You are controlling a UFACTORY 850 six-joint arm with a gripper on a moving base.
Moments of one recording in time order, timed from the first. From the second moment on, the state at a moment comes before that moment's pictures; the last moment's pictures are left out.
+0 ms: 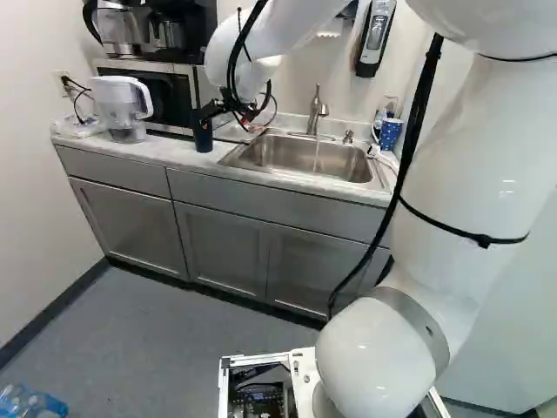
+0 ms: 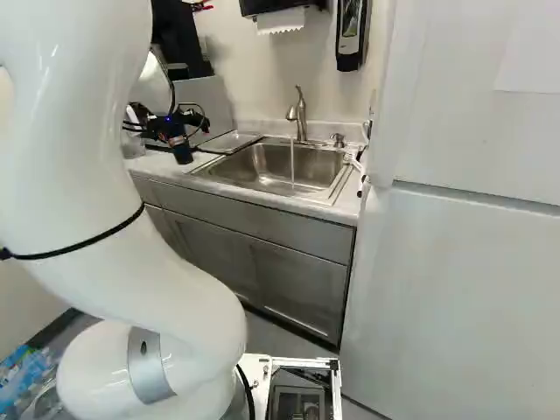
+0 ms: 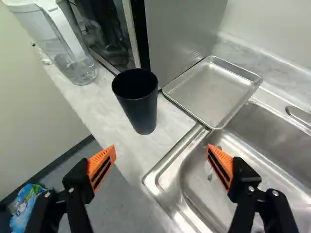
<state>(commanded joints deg) 23.8 -5.3 -64.3 0.2 -5.6 0.0</state>
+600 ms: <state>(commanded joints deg) 25.3 -9.2 -64.6 0.2 3.7 0.0</state>
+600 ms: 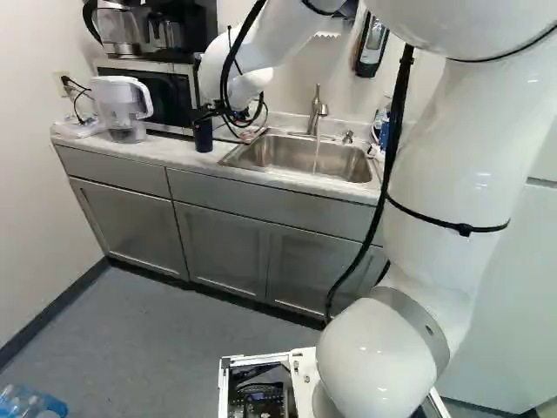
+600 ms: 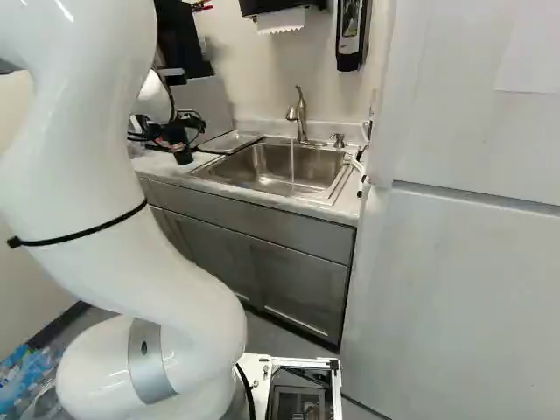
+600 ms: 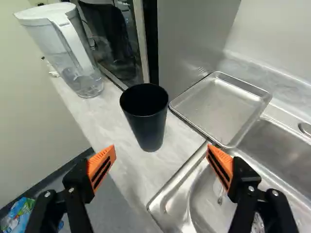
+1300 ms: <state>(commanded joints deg) 26.5 -13.3 -64.8 0.2 14.4 0.0</state>
